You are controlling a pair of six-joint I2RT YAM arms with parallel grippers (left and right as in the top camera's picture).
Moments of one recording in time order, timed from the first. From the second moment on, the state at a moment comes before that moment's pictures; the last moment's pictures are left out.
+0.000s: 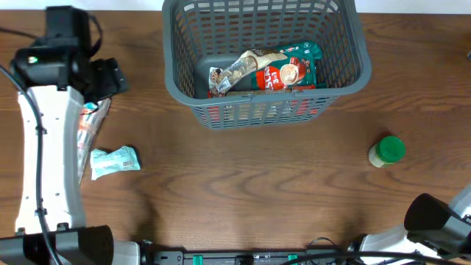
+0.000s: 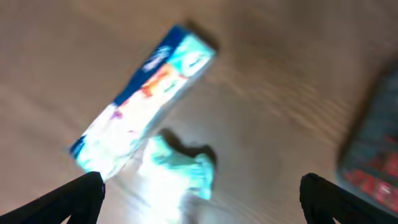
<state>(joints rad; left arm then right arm) 0.09 1.61 1.75 -1.34 -0.22 -0.35 -0.50 1.75 2.27 -1.34 0.14 0.10</state>
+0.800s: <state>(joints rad) 0.26 1.70 1.49 -1.10 -0.28 0.13 -0.50 1.75 2.27 -1.33 0.12 0.10</state>
